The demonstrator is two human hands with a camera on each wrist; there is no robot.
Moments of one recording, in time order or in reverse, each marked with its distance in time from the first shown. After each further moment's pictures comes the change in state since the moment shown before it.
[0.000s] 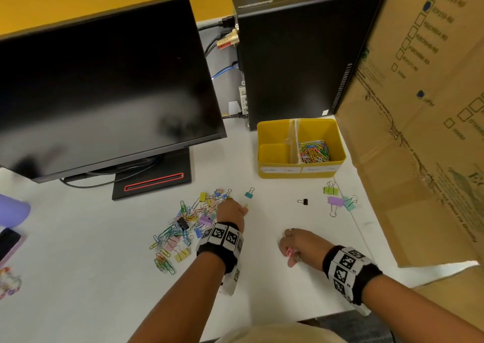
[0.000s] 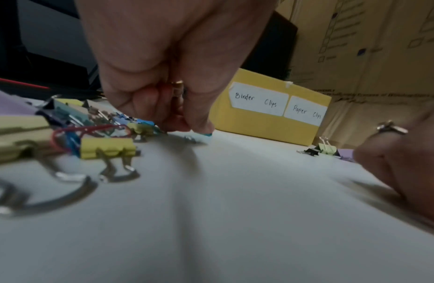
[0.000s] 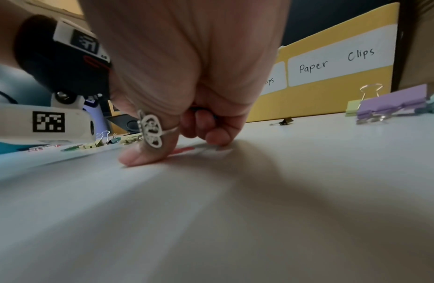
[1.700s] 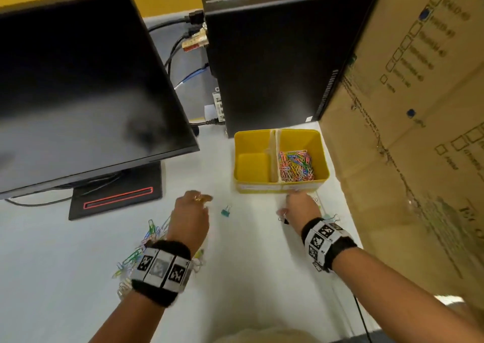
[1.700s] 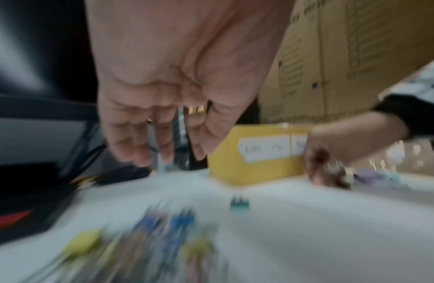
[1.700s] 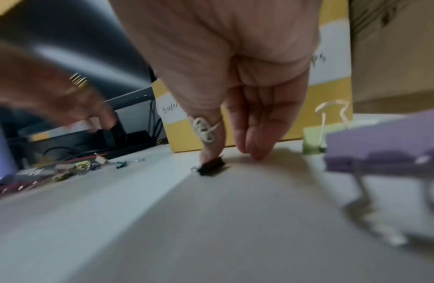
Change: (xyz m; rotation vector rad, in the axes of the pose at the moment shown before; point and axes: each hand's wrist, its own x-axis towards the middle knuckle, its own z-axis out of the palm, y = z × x) left_hand 0.001 0.011 -0.049 0.271 0.149 0.365; right_hand 0.055 0.025 -0.093 -0.307 0.353 0.295
